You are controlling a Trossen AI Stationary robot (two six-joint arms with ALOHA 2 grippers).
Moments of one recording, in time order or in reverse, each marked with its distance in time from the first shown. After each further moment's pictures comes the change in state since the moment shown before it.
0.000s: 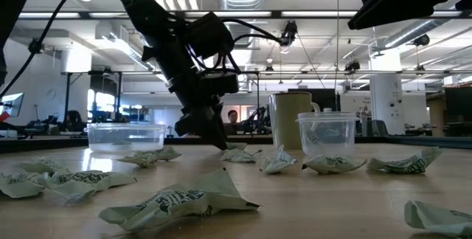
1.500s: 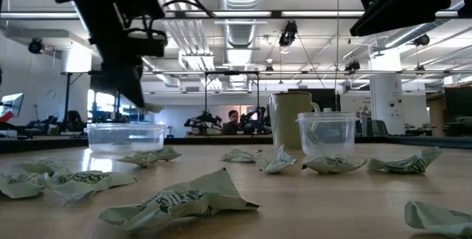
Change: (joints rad) left arm -0.115 -0.535 -0.219 -0.615 -0.351 -0.517; right arm 0.000 0.000 -0.022 0.002 0.000 0.019
